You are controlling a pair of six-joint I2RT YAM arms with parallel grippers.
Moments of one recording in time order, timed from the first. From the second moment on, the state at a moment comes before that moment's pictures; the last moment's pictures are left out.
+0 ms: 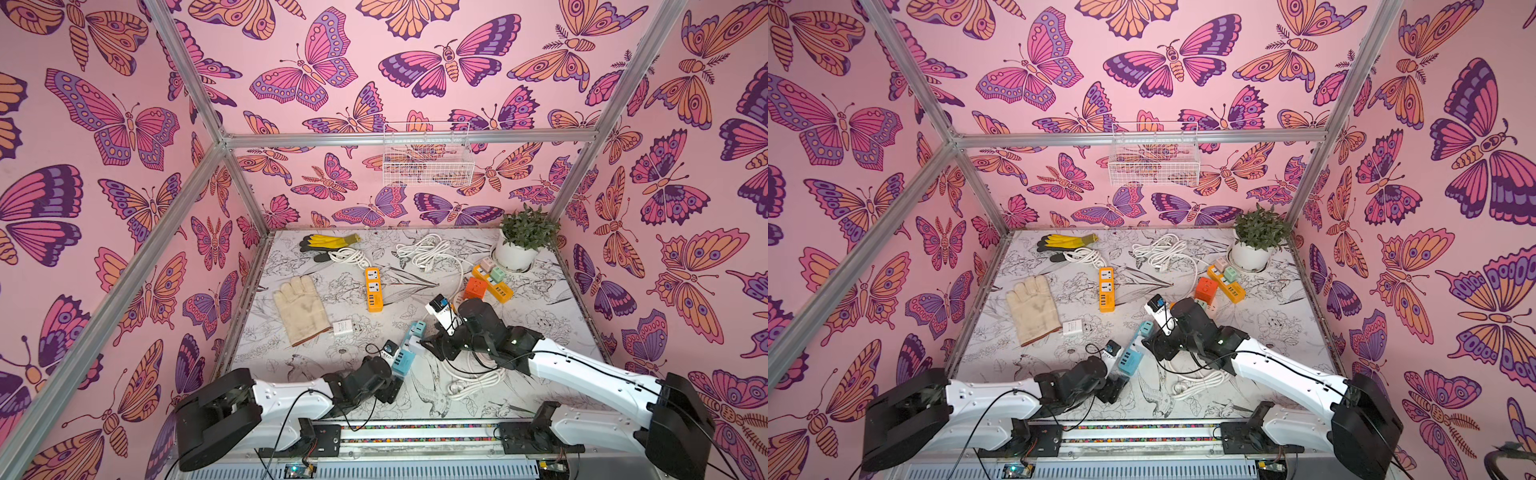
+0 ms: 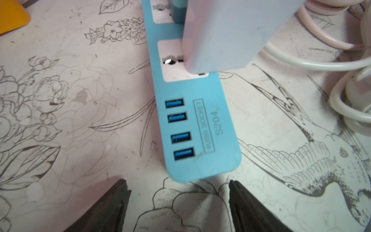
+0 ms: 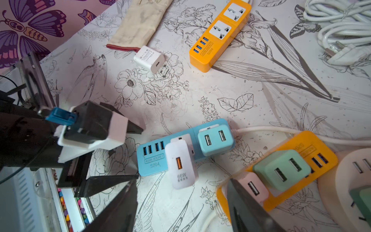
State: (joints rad) left arm -1.07 1.19 0.23 0.17 -0.21 -0.37; right arm 0.89 1.19 0.72 -0.23 -0.19 0.09
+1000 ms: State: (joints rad) left arm -1.05 1.57 0.26 0.68 -0.31 -0.32; right arm 0.94 1.50 0.84 -0.27 -0.15 0.04
